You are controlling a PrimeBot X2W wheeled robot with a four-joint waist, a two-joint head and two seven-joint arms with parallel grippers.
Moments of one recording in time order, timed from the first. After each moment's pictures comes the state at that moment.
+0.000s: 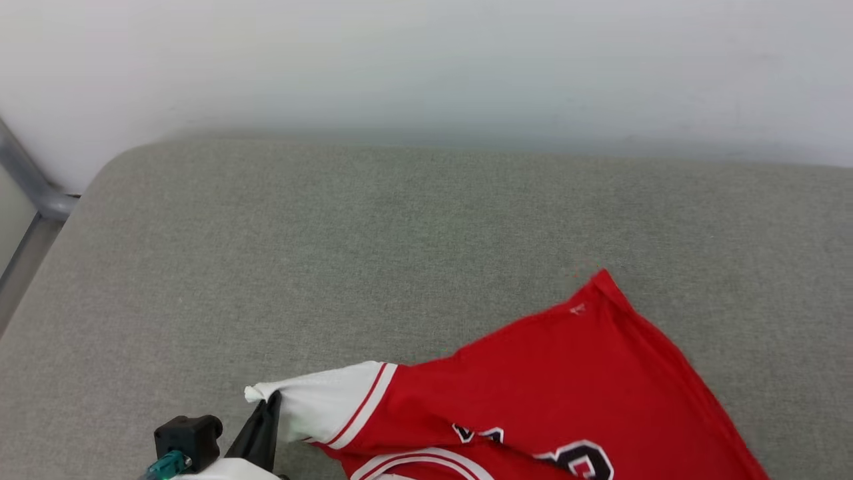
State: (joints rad) left arm 0.08 0.30 -0.28 0.07 -0.54 0.11 -0.09; right arm 0.21 -0.14 -0.39 -0.01 0.33 0.13 0.86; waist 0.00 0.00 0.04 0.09
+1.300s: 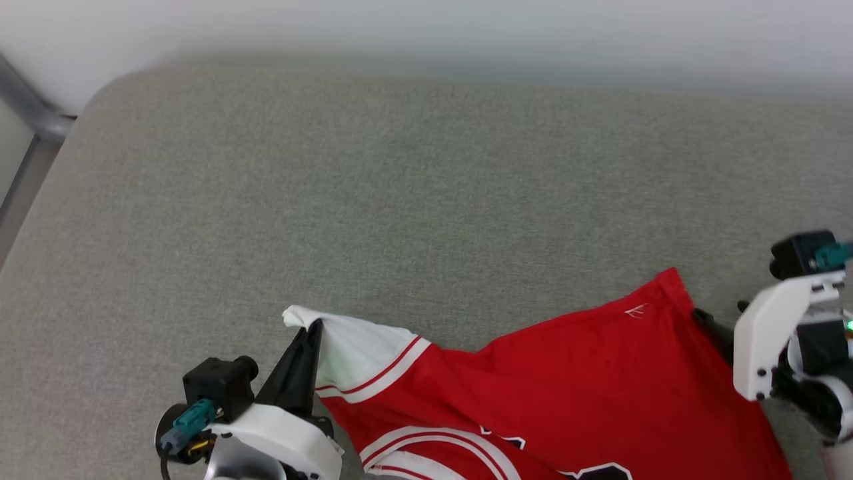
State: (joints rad) left arm -0.03 0.28 -0.35 -0.03 -0.50 0.11 -0.10; right arm -0.25 -0.32 0.01 0.12 0.38 0.13 0.73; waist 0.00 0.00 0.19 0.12
